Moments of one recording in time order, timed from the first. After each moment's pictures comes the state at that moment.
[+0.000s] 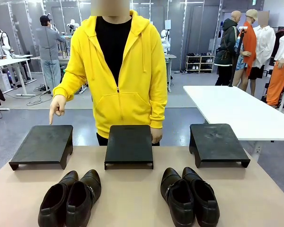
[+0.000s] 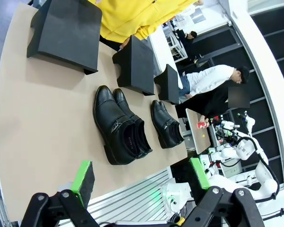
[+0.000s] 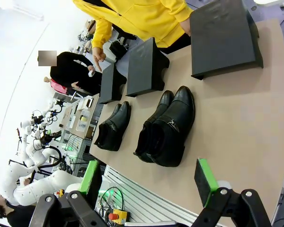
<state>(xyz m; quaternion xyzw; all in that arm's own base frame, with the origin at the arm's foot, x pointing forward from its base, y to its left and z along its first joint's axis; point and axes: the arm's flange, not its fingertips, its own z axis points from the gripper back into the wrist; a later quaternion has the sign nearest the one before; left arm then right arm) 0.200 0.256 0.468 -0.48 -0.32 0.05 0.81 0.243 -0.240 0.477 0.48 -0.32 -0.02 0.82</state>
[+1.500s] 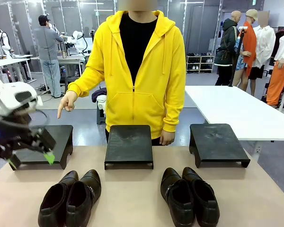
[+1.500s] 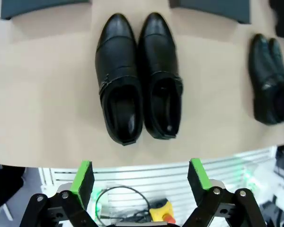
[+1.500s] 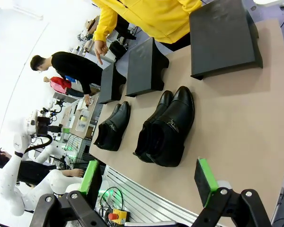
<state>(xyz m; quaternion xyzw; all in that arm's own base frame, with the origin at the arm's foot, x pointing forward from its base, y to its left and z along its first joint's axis) 0.291 -0.145 0.523 -0.08 -0.12 0.01 0.99 0.243 -0.240 0.478 0.48 -0.32 -0.02 0.82</state>
